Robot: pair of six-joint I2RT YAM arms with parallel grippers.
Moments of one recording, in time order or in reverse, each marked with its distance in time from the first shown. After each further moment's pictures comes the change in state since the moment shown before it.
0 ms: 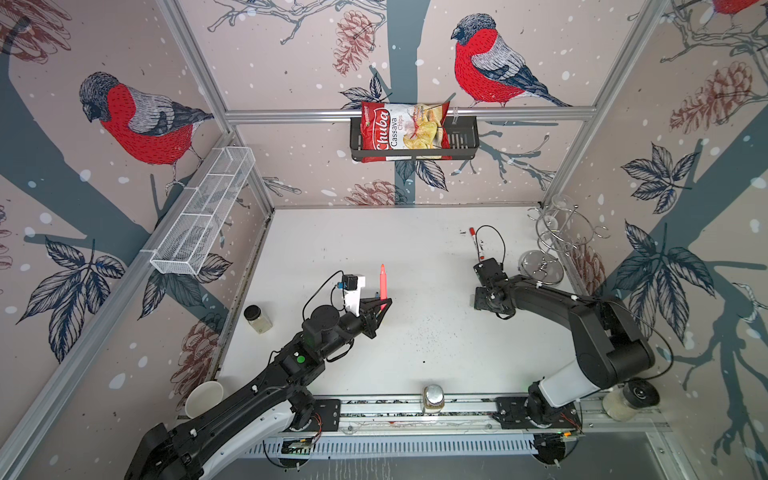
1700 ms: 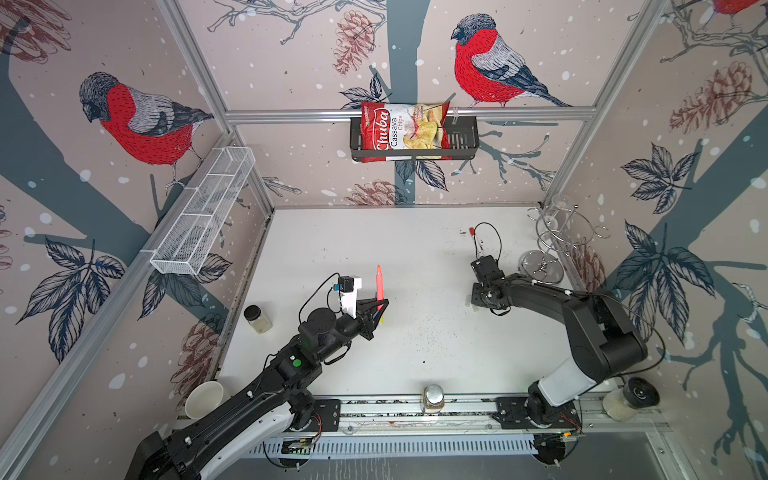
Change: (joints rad) left arm 0.000 -0.052 -0.010 -0.042 -0.027 0.005; right arm 0.004 0.048 0.018 0.093 -0.053 0.000
